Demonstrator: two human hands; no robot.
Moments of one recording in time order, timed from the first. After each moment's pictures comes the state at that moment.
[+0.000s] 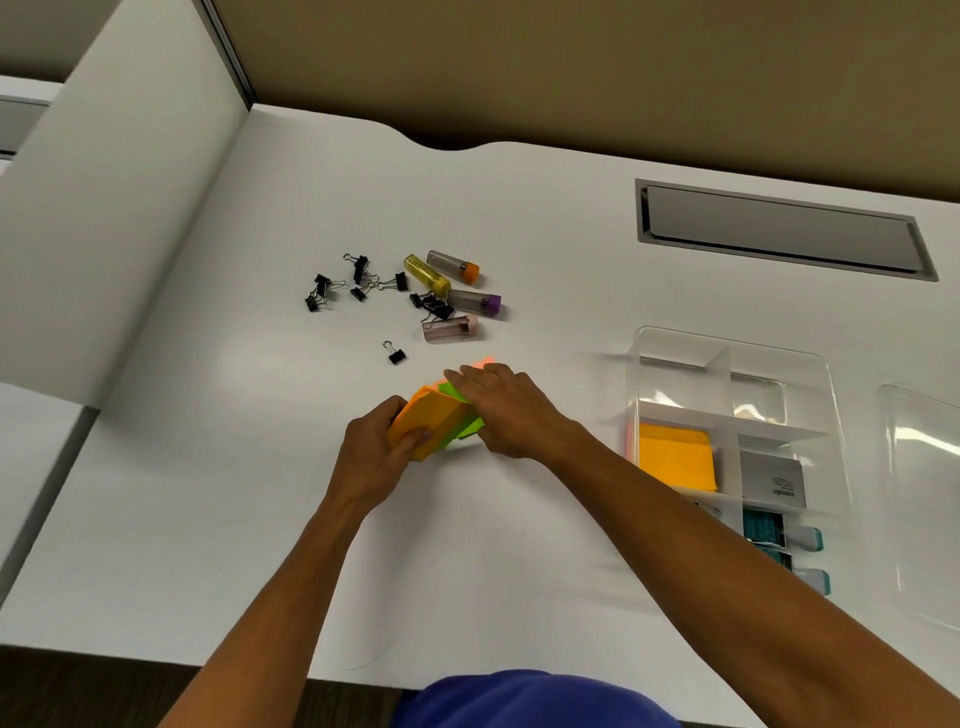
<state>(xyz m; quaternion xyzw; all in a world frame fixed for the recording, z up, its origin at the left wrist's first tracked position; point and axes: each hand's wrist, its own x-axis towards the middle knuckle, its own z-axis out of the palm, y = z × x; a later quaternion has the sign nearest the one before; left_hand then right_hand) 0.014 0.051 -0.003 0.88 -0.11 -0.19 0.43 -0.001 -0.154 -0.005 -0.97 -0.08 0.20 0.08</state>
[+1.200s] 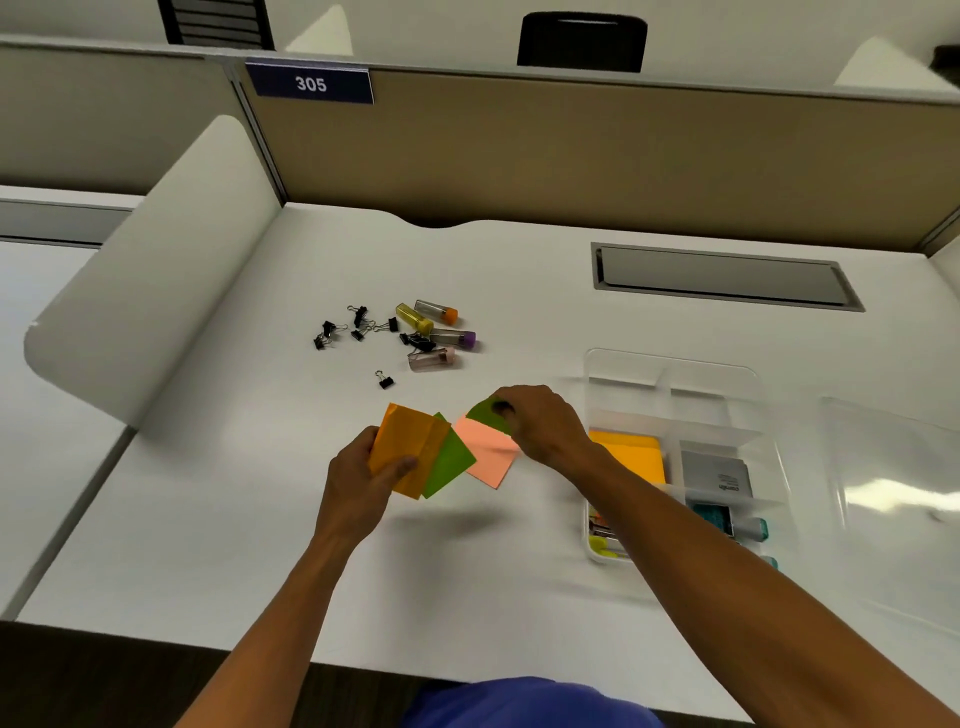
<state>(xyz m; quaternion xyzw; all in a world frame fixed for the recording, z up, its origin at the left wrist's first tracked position) -0.057 0.048 0.038 0.86 -0.04 -0.12 0.49 -0.067 -0.200 0.038 -0.97 0.07 0.06 0.24</state>
